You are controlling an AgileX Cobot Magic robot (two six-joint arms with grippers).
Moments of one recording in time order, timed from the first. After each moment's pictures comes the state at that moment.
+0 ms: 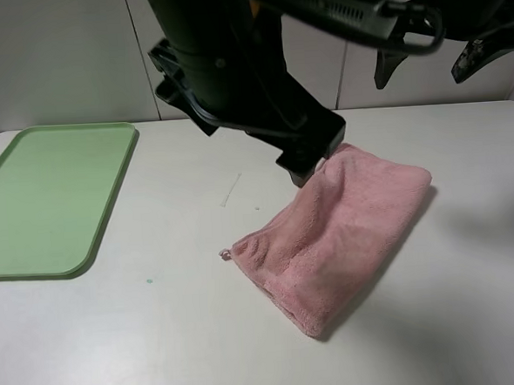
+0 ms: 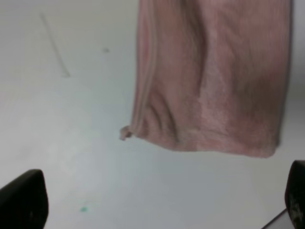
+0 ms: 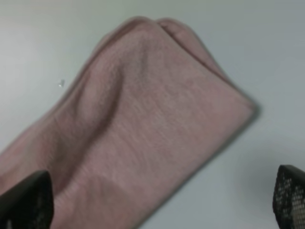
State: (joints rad) left arm -1.02 1.69 -1.56 0.26 1.09 -0.35; right arm 0.29 1.64 -1.48 -0.05 1.18 0.19
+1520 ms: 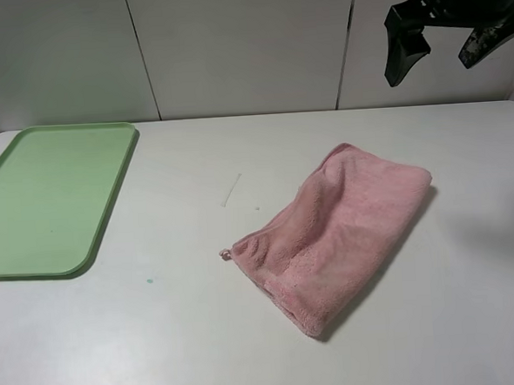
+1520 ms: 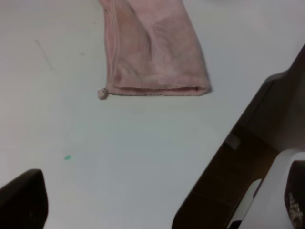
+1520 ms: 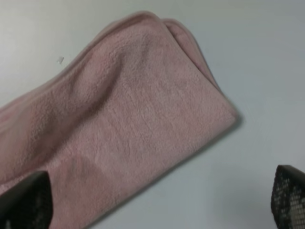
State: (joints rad) left arm -1.02 0.10 -0.51 0.11 0.92 -0.15; right arm 0.29 1.60 -1.48 -0.04 1.20 0.01
